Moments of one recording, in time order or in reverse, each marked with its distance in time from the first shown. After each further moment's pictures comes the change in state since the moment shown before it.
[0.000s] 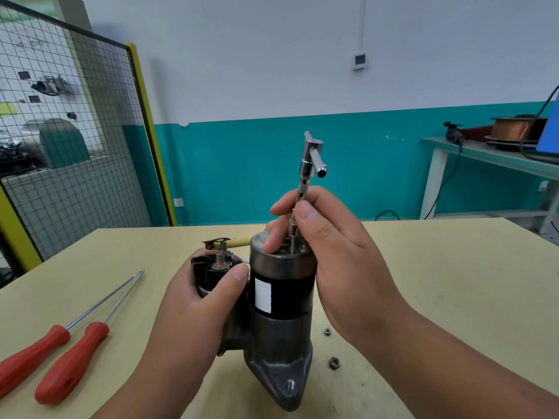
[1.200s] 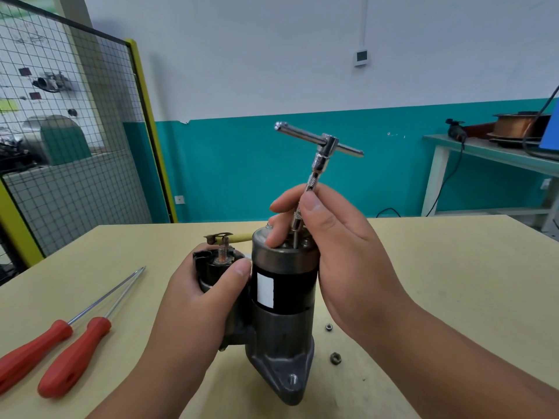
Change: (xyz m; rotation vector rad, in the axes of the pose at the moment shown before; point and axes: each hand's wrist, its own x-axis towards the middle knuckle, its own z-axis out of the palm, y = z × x) left_hand 0.001 -0.001 0.000 0.012 -0.006 -0.026; right_hand 0.000 0.002 -0.001 0.022 0.012 -0.018
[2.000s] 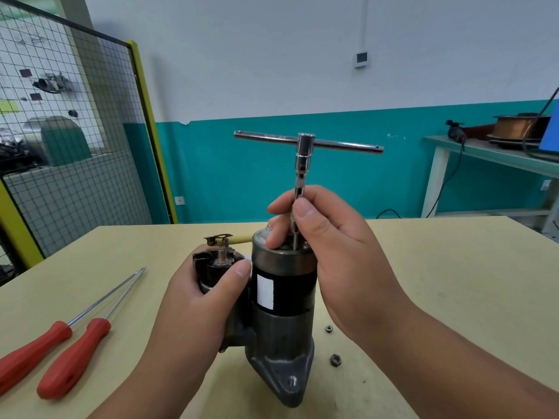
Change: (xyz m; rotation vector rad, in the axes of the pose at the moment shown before) left_hand -0.001 0.001 0.001 -0.016 0.009 0.005; right_hand 0.000 -0.001 0.001 -0.022 -0.008 0.025
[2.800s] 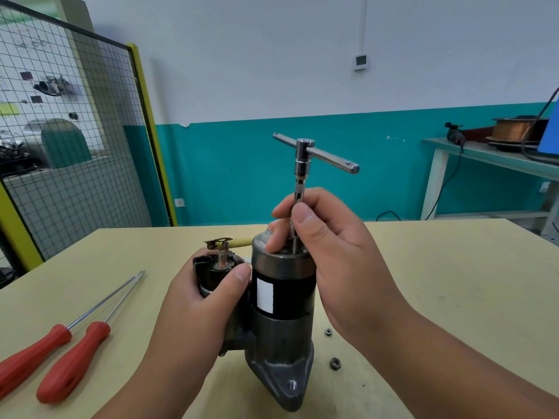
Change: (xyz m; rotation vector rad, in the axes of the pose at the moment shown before) left_hand 0.001 -0.003 0.000 -0.047 -0.008 -0.016; right_hand 0.001 0.001 0.001 -0.021 0.012 -0.029
